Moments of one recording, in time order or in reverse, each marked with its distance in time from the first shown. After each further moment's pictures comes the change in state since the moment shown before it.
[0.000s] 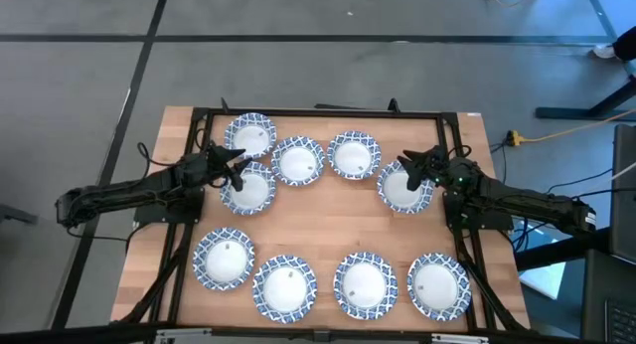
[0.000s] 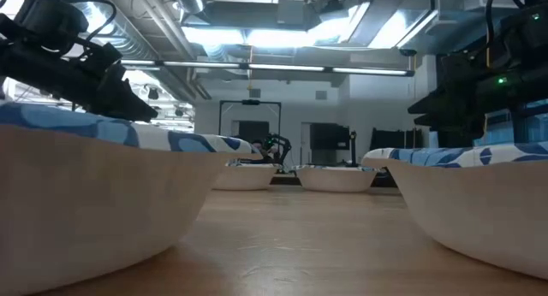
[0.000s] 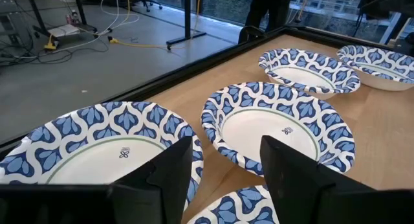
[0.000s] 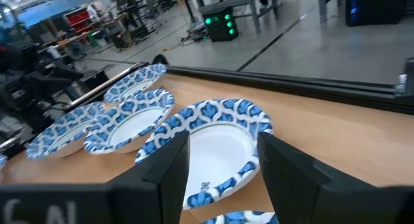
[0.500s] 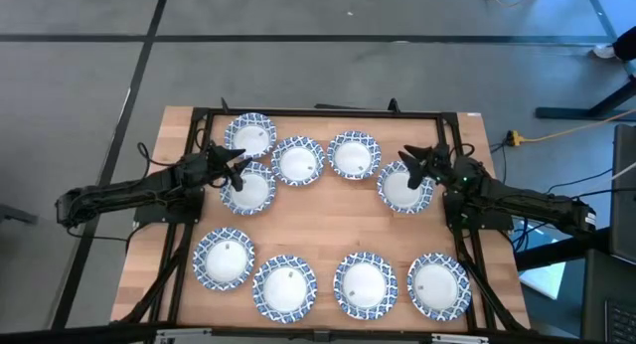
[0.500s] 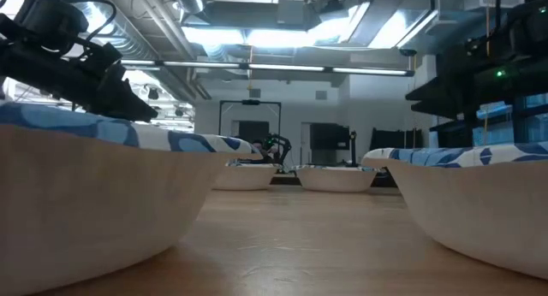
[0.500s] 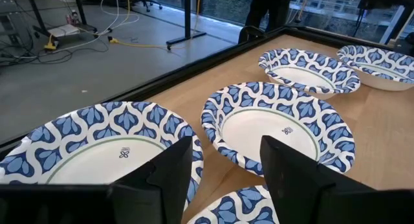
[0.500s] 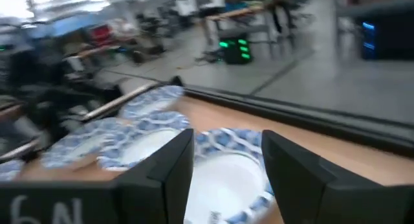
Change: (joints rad) left arm 0.000 0.000 0.000 0.000 0.000 0.000; right arm 0.000 0.000 0.000 0.131 -0.037 -0.120
